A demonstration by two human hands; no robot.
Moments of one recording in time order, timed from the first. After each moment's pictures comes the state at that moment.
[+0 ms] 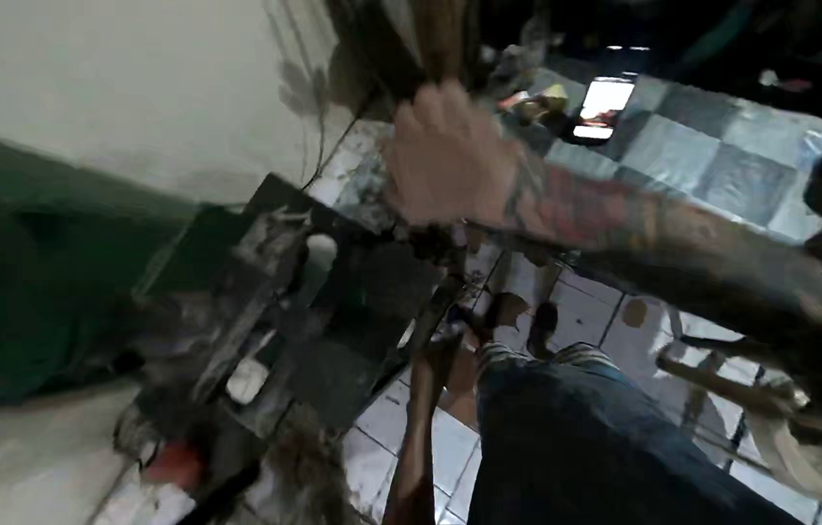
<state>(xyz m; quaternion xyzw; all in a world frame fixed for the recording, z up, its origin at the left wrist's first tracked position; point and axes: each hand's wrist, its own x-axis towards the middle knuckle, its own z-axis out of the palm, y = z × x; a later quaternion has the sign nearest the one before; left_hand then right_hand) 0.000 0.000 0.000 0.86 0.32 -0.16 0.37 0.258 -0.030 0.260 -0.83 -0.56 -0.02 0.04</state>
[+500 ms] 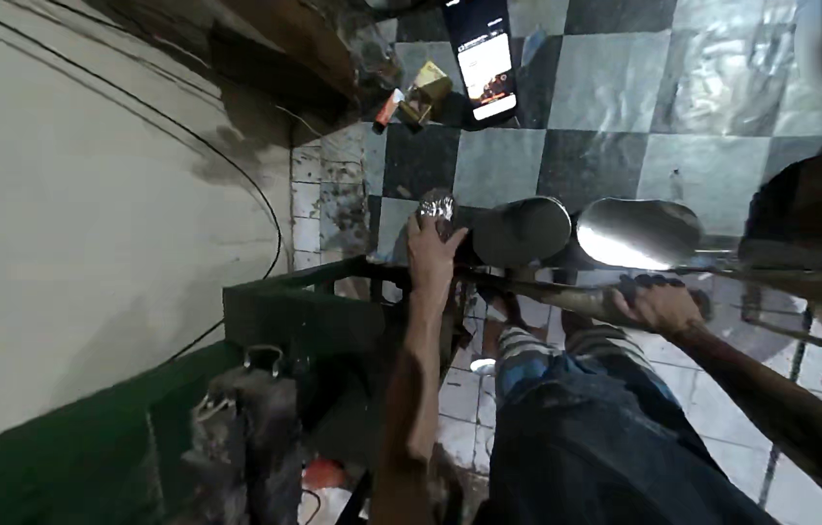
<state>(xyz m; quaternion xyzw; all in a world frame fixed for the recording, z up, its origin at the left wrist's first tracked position) 0.323 -0.037 0.026 0.96 0.16 -0.14 0.20 0.212 -0.412 -0.114 -0.94 -0.06 0.33 0.07</state>
